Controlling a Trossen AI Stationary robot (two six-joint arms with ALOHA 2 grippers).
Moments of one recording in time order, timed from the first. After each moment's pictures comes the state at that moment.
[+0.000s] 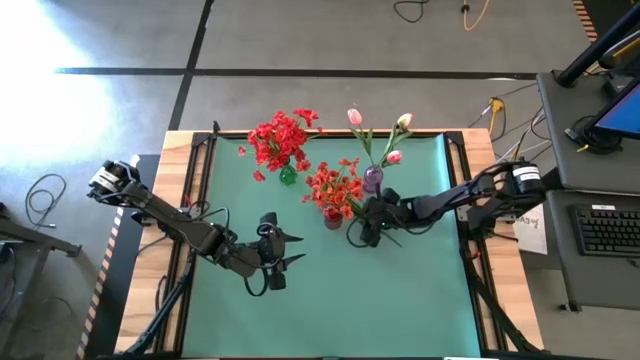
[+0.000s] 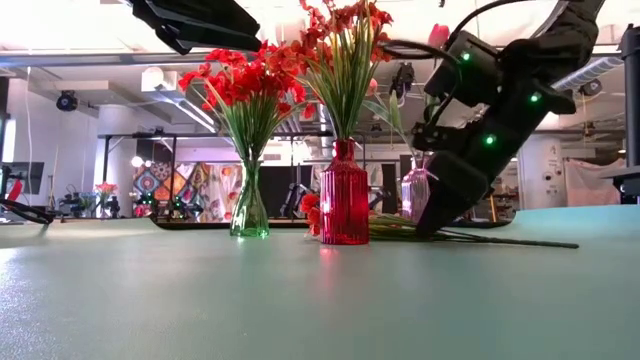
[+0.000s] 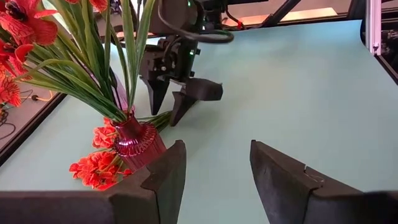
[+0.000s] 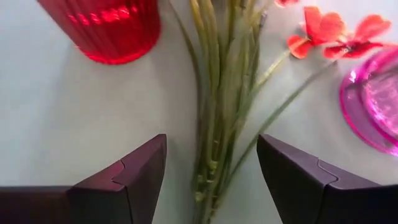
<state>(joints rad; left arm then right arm) -0.51 1.35 0.82 0.01 -0.67 -0.20 0.01 1.60 0.61 0.04 0.33 0.38</state>
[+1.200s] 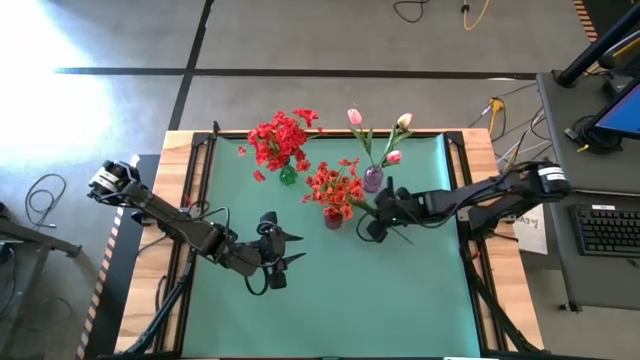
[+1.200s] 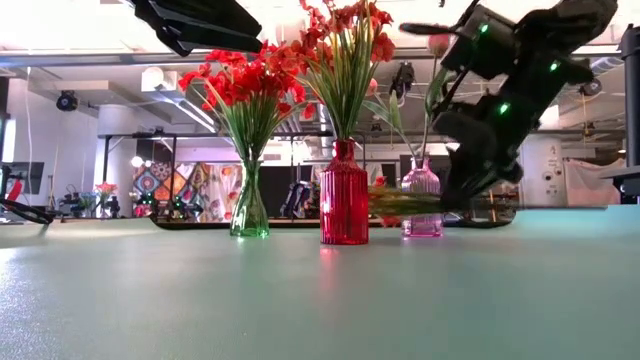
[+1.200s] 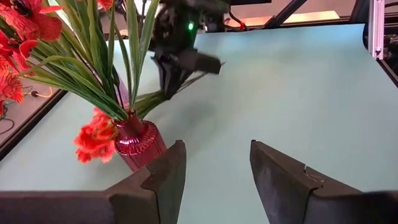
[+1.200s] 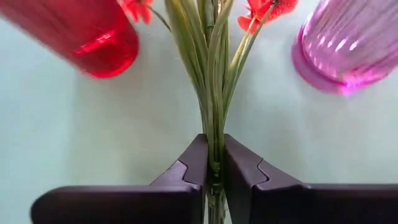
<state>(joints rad) -0.50 1.35 0.82 0.01 -0.67 -0.22 0.01 1.40 0.61 -0.18 0.30 0.64</state>
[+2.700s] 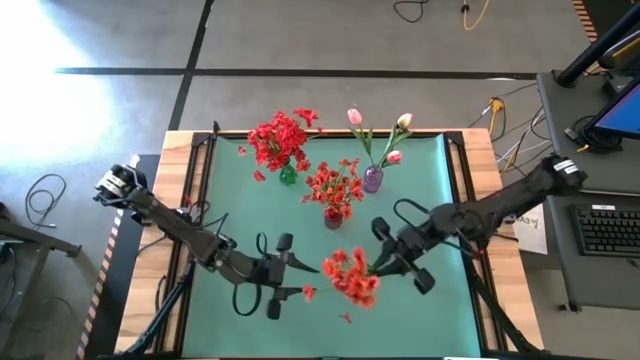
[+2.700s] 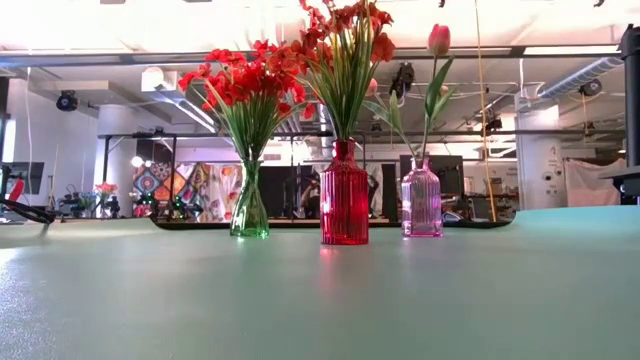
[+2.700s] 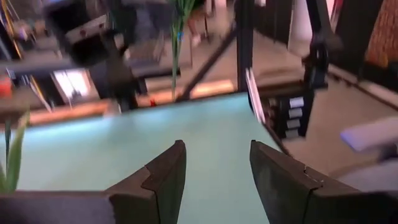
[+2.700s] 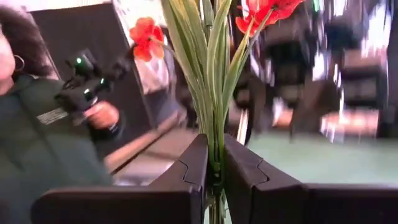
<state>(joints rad) -0.57 1.44 0.92 0.33 -0.43 -0.01 0.36 1.18 0.75 0.47 -0.22 0.20</state>
